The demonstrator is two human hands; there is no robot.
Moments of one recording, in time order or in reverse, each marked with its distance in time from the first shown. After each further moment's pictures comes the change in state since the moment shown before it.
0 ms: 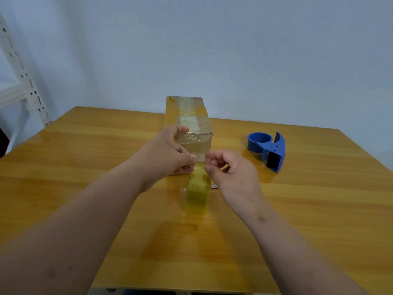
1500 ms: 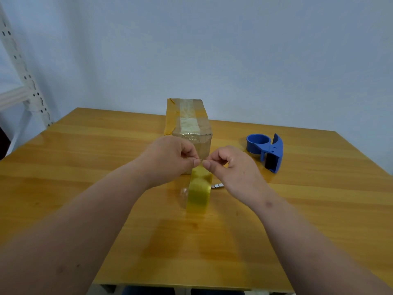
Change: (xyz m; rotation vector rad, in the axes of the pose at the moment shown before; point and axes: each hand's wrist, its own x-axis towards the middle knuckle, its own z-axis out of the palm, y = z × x) left_hand -0.008 0.009 0.003 0.564 0.026 0.173; right_hand 0.011 -0.007 -0.016 -0.134 -0.133 -0.105
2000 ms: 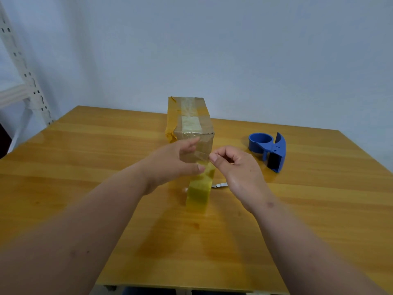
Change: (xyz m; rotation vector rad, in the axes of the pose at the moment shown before) left_hand 0.009 -0.024 0.014 -0.466 -0.201 -0.165; right_hand 0.000 0.006 0.008 0.277 0.056 0.166
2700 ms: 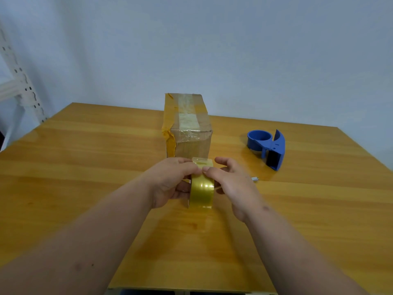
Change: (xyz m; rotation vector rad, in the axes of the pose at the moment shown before) left_hand 0.007 -0.016 0.024 -0.459 -0.049 -0.284; right_hand 0.002 0.026 0.018 0.186 -0.044 0.416
